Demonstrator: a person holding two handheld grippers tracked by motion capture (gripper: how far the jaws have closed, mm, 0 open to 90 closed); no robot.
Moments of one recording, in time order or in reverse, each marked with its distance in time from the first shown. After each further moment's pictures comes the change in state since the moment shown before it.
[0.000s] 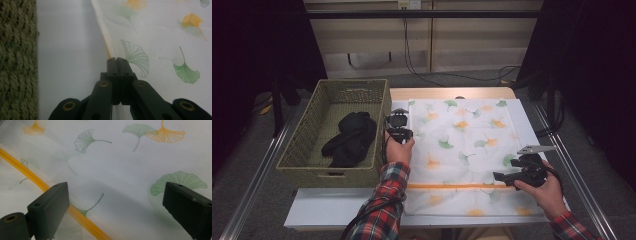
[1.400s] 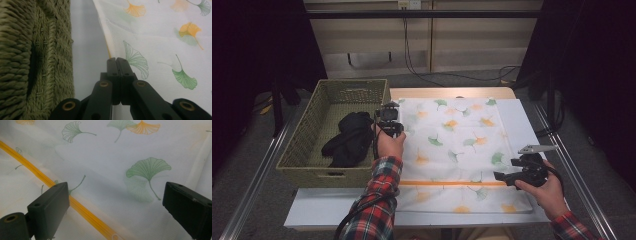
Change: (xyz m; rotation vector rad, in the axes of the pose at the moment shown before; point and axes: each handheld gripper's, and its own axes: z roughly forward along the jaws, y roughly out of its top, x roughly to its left) left arm 0.016 0.014 -0.022 -0.004 0.086 -0.022; right arm 0.000 0.001 -0.002 -0.011 0.007 -0.003
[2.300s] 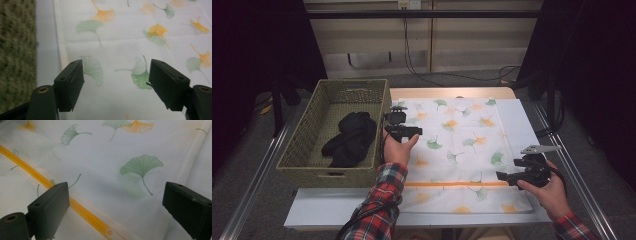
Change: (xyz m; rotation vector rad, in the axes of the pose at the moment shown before) left arm -0.021 -0.014 0.004 -0.054 -0.165 0.017; right arm -0.004 -0.003 -0.005 -0.003 -0.018 0.005
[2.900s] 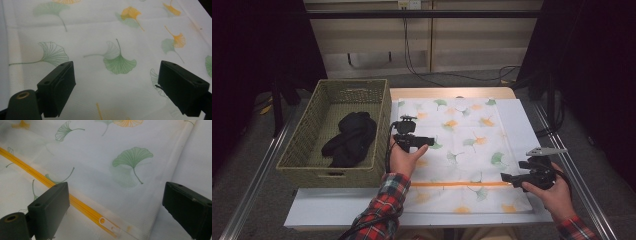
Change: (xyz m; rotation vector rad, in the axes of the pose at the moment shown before) left arm -0.016 -0.023 0.009 0.033 -0.133 0.059; right arm -0.006 -0.009 -0.009 0.007 -0.021 0.034
